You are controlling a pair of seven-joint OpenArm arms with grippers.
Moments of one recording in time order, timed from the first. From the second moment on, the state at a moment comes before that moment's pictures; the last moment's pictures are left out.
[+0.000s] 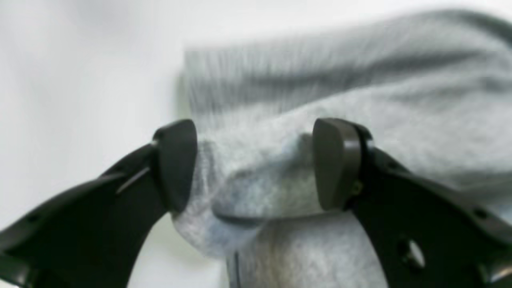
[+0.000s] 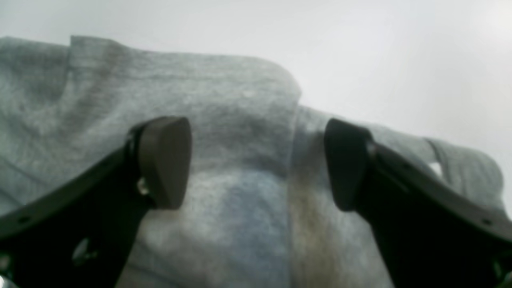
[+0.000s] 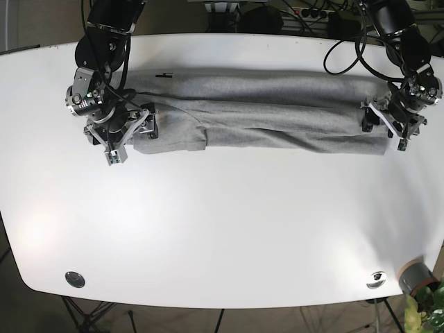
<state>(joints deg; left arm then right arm) 5.8 -18.9 -32.2 81.5 -13.8 -40.0 42.5 -2.0 0.2 20.0 96.9 10.2 30.2 -56.3</state>
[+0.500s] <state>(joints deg) 5.8 -20.2 -32.4 77.4 -14.3 -40.0 41.8 -0.1 0.0 19.6 93.2 10.4 30.0 -54.2</state>
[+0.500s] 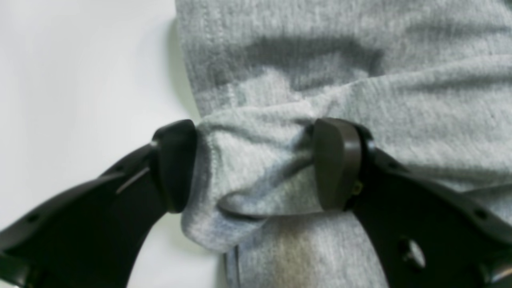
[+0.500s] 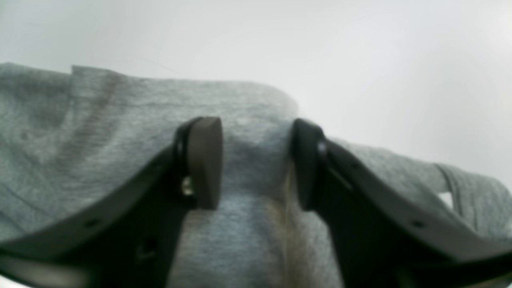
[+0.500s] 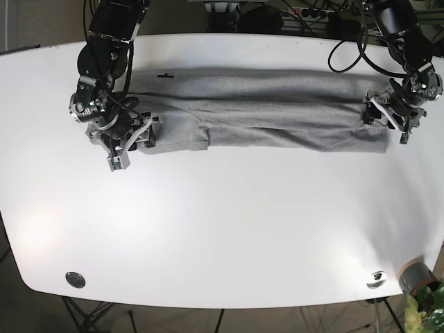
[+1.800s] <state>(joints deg) 5.9 -20.2 -32.5 77.4 -14.3 -40.0 41.8 -8.4 -1.5 20.1 106.4 10.5 30.0 -56.1</state>
